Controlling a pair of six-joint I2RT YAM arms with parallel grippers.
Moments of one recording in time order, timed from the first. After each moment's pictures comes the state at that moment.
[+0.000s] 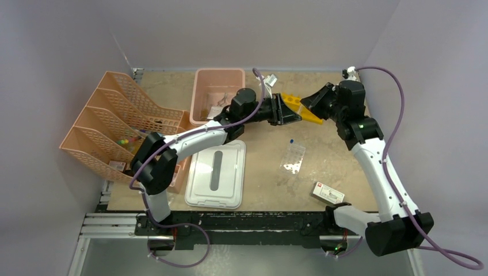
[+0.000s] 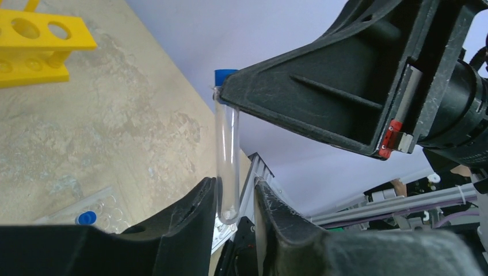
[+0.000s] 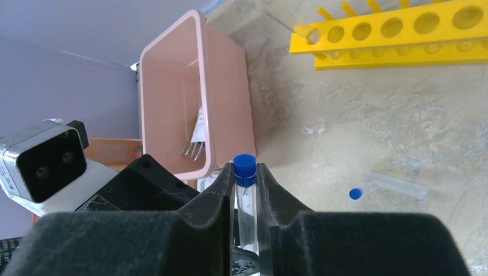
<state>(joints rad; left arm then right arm) -0.81 1.81 1.36 0.41 0.46 -0.89 0.19 1.13 1.21 -0.51 -0.07 0.78</state>
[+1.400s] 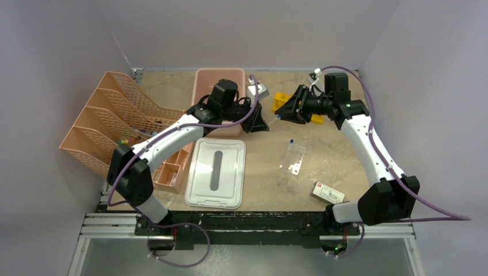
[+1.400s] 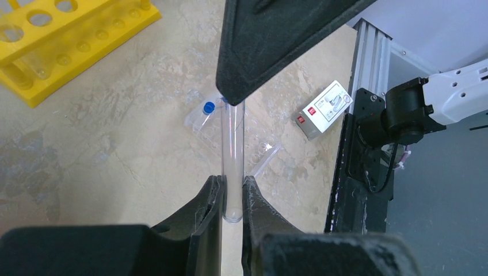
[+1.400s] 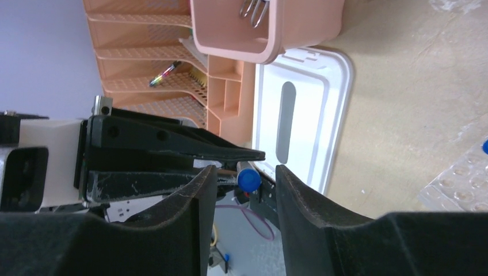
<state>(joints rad) -0.68 1.62 1.37 -0.23 0.66 -0.06 0.18 1.37 1.31 -0.65 -0.68 0.77</state>
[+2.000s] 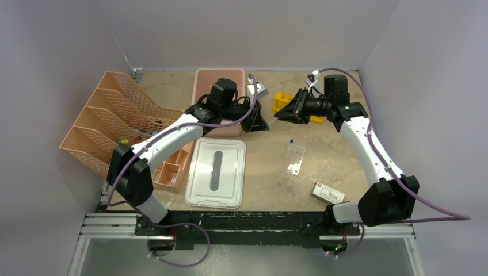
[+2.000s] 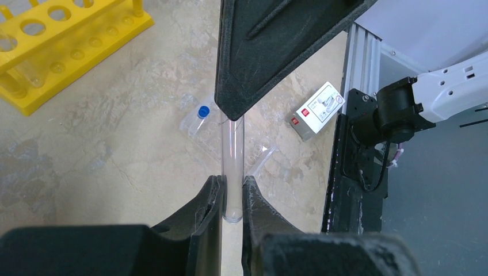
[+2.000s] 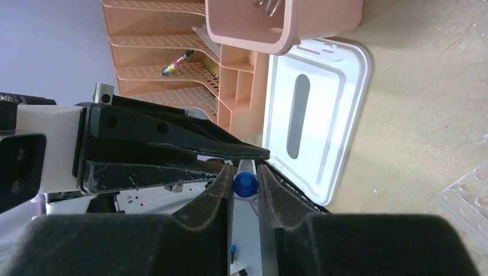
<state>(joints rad) -0.66 1.61 1.37 -0.21 0.71 -0.06 0.18 1.37 1.27 -0.59 -0.76 0.79</state>
